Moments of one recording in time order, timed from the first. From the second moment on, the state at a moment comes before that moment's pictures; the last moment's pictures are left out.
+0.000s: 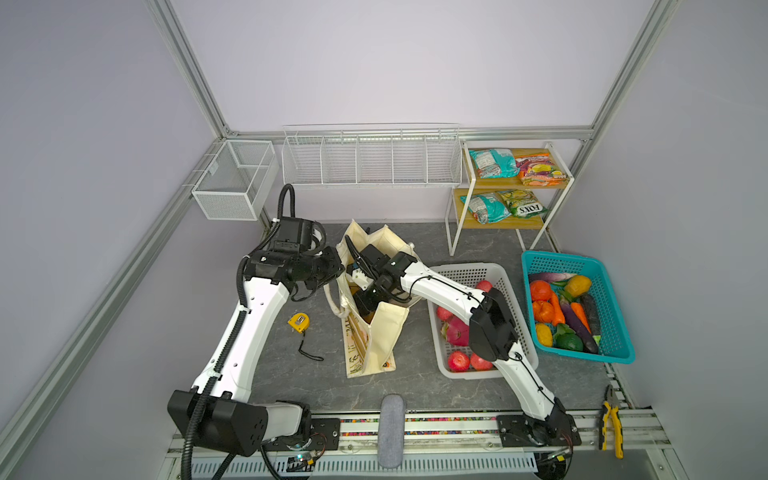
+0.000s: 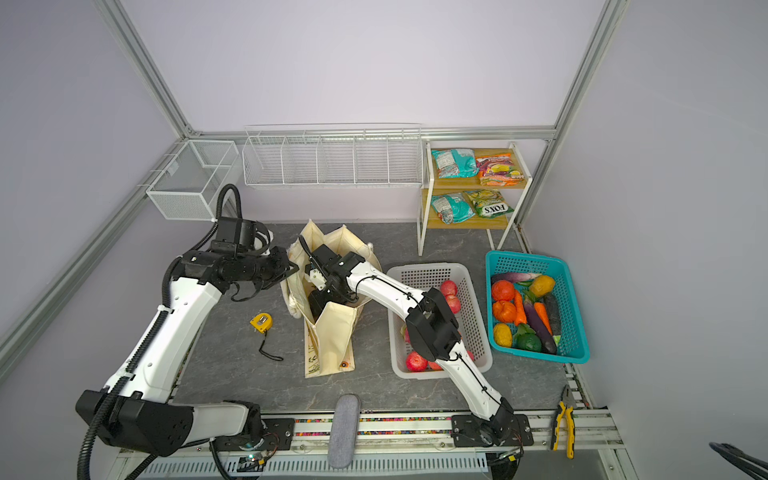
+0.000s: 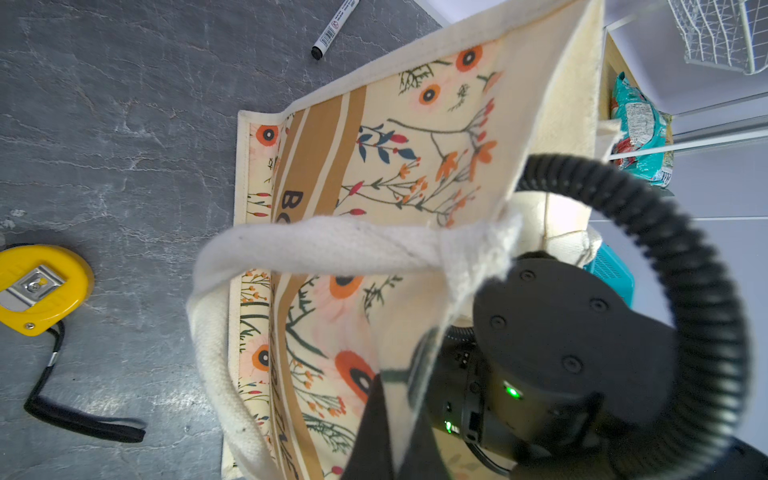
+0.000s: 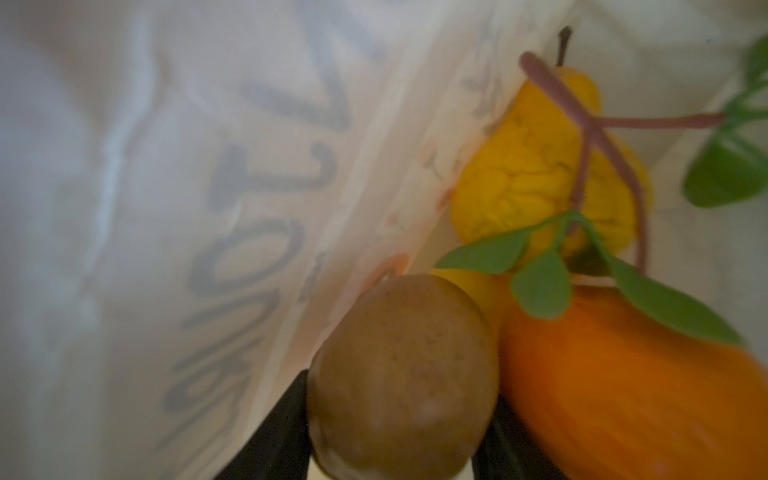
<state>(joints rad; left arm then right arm) -0.23 1.33 1.45 -0.99 0.31 -0.64 0.92 2.37 2.21 -1.00 -0.35 0.25</state>
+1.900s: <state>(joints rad) -0.16 1.29 1.41 -1.01 0.32 -0.62 0.89 2.21 2.22 -0.99 -0.24 0.23</state>
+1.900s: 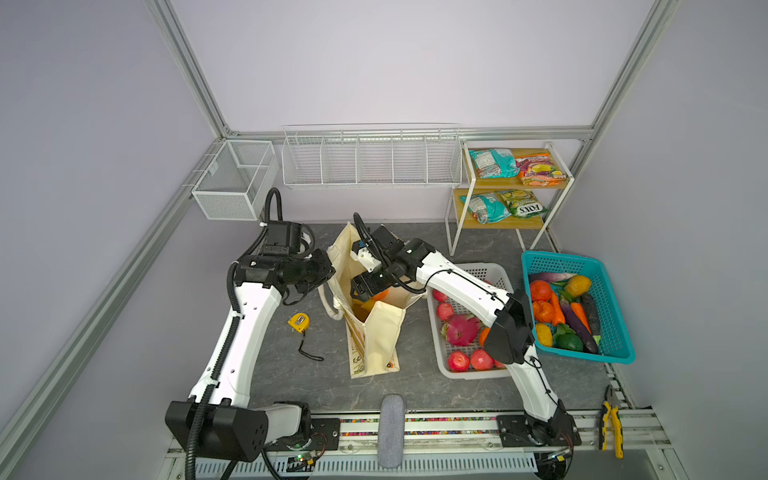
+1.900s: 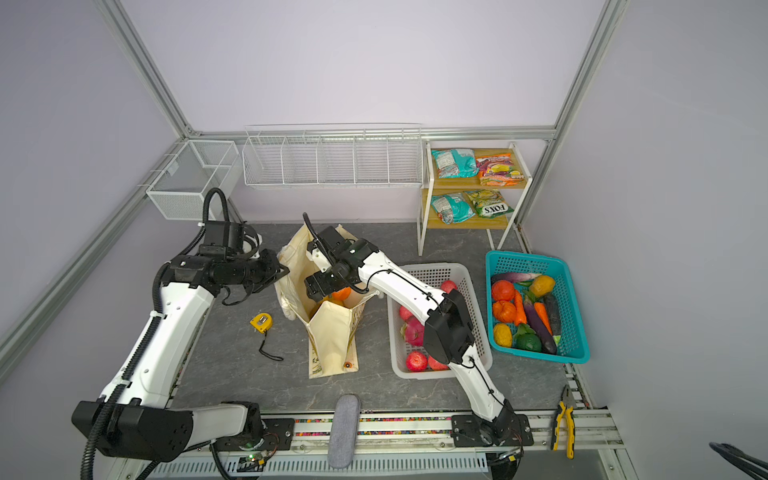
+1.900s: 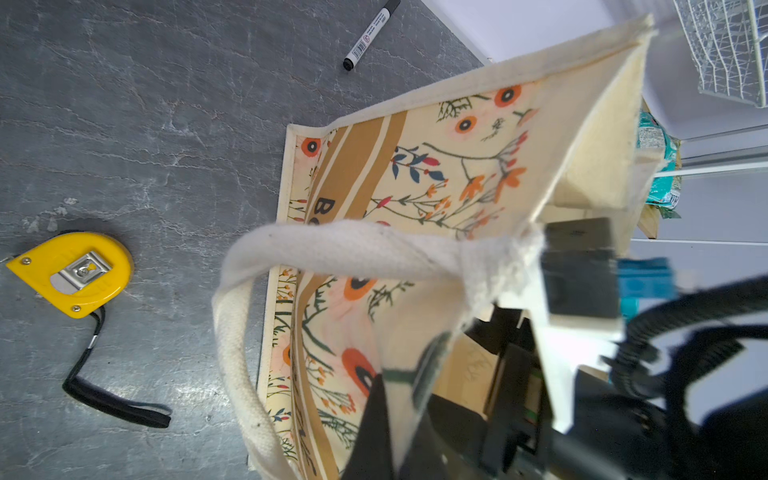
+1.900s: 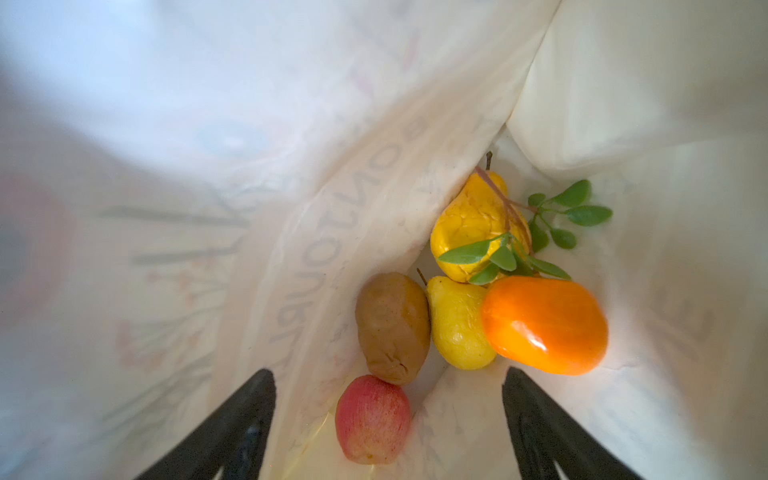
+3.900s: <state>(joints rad) -0.16 1.31 1.40 -0.98 0.34 -0.65 -0.33 1.62 1.35 -0.80 -0.06 0.48</state>
